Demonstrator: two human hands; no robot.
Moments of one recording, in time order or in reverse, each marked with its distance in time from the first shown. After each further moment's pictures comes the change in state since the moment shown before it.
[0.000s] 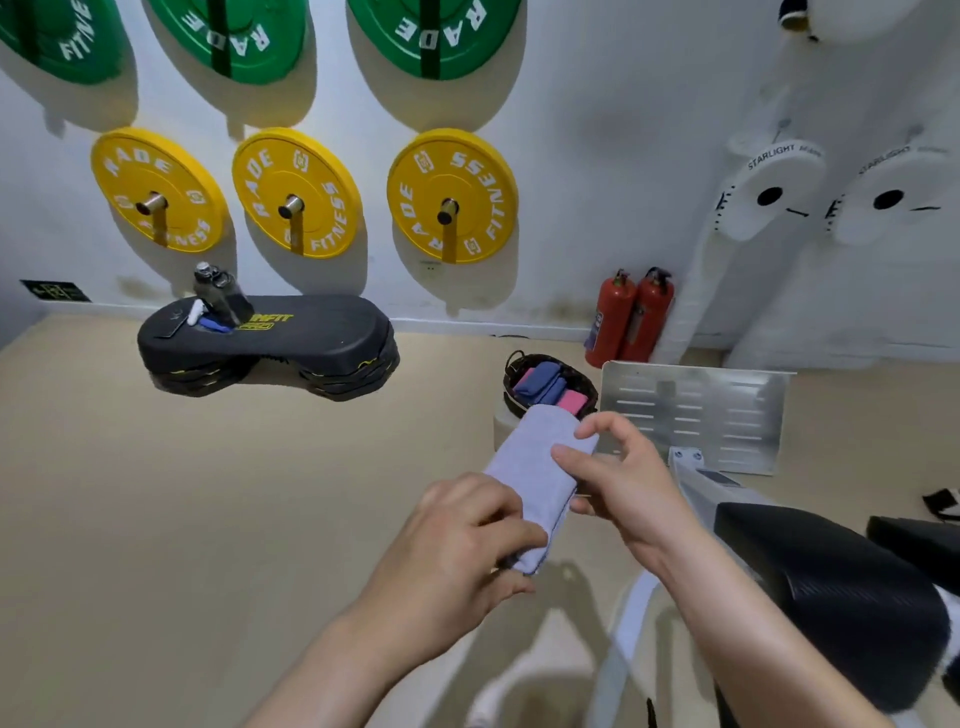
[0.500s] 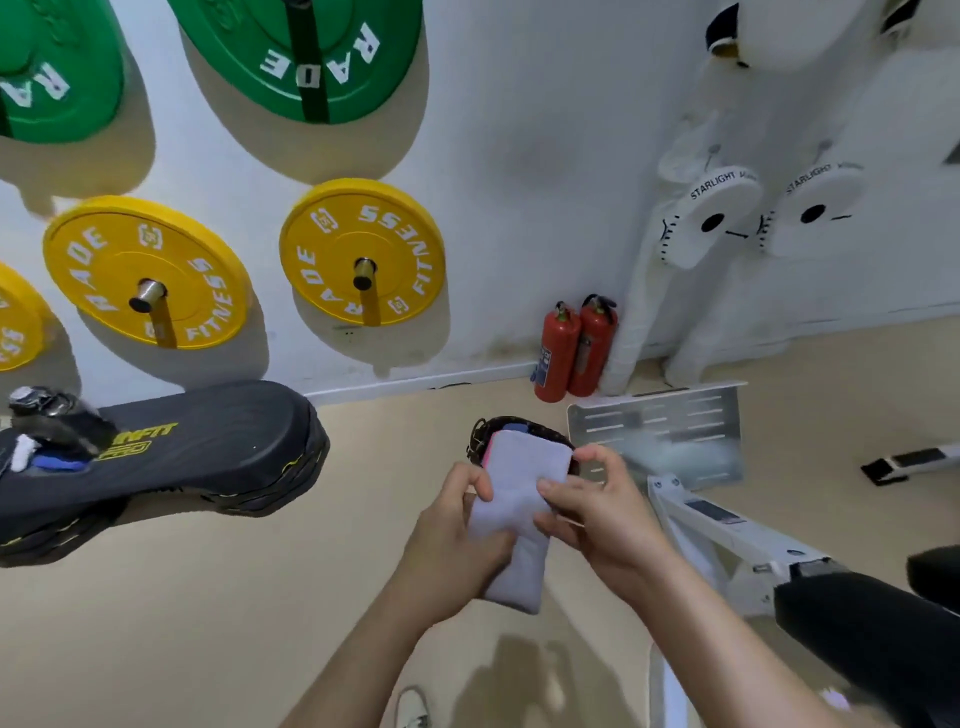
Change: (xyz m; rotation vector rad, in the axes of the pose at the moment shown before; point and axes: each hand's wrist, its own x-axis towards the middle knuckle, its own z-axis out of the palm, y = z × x) left_hand 0.184 -0.248 0.016 -0.775 -0.185 -0.638; right_hand 0.233 -0.046 0.078 0.338 0.279 0.104
